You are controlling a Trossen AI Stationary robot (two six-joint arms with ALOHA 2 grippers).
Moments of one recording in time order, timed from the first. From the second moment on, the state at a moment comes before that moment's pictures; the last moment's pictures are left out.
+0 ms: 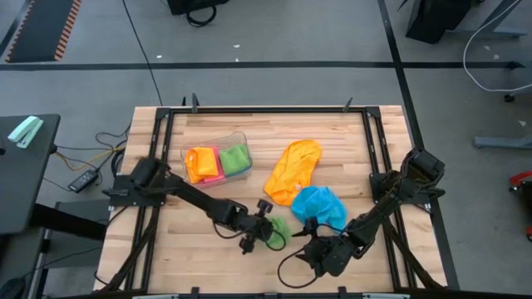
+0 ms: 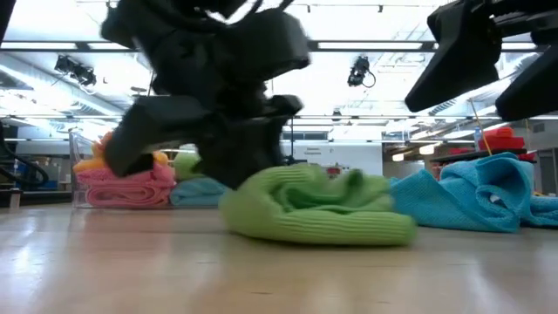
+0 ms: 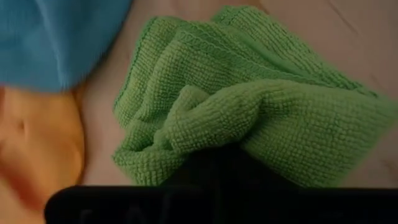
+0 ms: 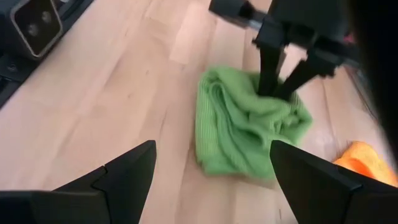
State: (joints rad) left arm -0.38 1.99 1.16 -0.13 -0.23 0.22; right arm 0.76 1.77 0.94 -0.03 0.64 0.20
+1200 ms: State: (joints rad) left arm -0.42 1.90 1.06 0.18 -0.30 0.20; right arm 0.56 1.84 0.94 0.23 0.39 0.03
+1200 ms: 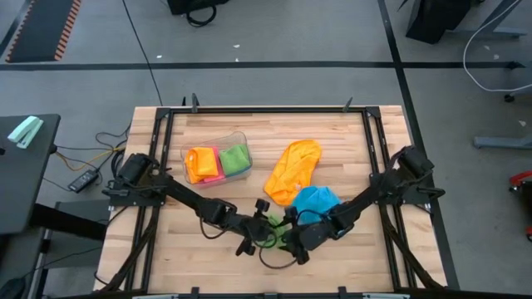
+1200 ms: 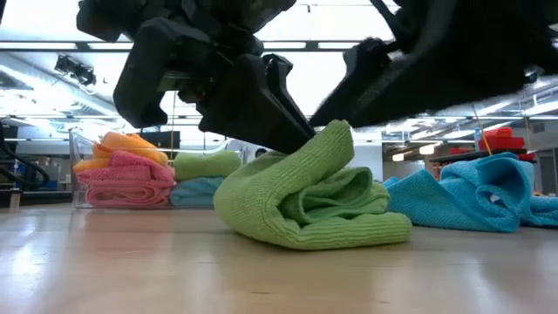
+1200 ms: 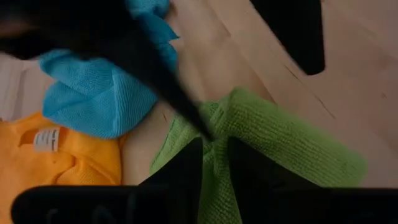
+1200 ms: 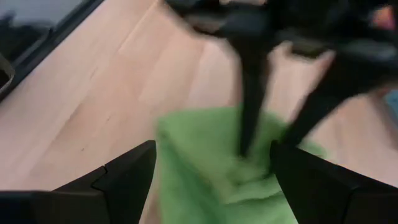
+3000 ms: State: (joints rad) left arm -0.55 1.77 1.06 -0.19 -0.30 -0.09; right arm 0.59 1.99 1.19 -0.23 0.48 -0.27
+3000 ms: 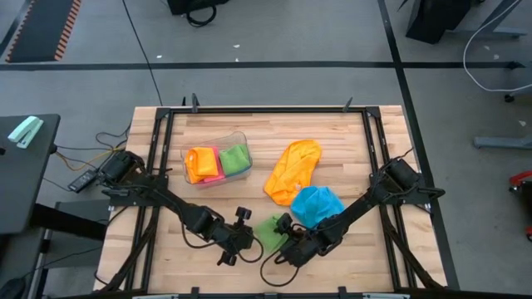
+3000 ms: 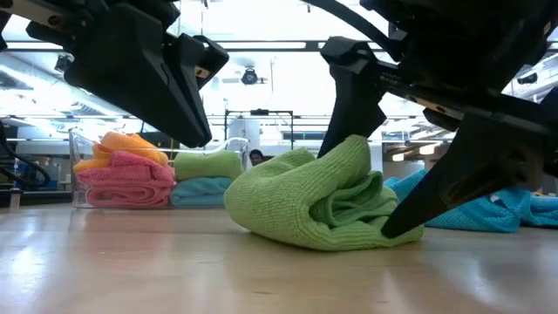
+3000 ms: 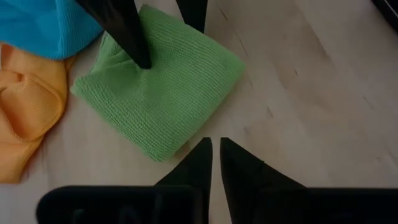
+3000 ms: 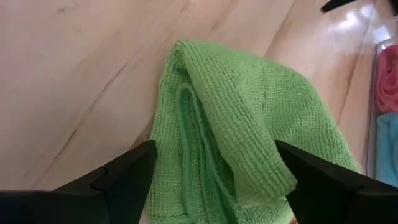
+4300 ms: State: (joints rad) left arm -0.60 1.77 1.06 -0.05 -0.41 0.12; right arm 0.54 1.93 1.18 -0.31 0.27 -0.13
